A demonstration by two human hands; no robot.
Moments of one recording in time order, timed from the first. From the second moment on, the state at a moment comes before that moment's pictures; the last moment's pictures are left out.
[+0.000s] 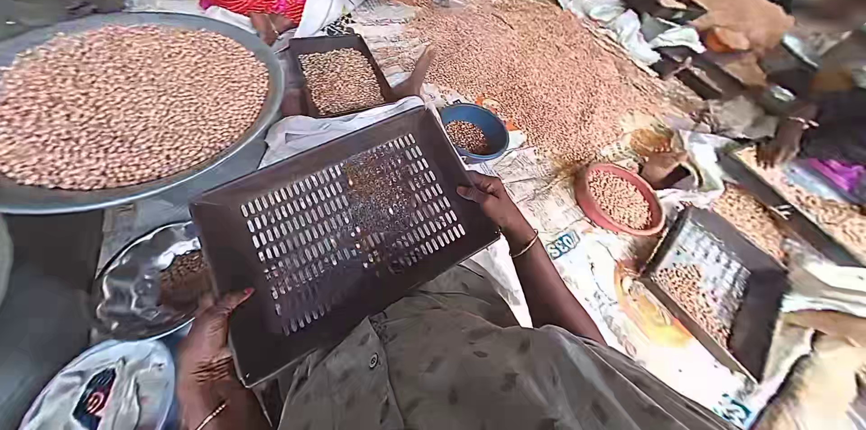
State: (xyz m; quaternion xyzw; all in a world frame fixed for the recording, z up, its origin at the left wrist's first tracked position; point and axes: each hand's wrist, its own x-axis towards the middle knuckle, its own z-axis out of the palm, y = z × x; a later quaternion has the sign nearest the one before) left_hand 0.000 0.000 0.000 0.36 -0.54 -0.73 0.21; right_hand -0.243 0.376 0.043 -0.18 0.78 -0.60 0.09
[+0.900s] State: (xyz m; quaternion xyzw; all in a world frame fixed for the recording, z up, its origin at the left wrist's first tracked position) left_hand -0.122 0.001 -0.033 0.28 -0.88 -0.39 0.02; right_hand -0.291 0.640 -0.061 0.41 0.38 -0.77 -0.30
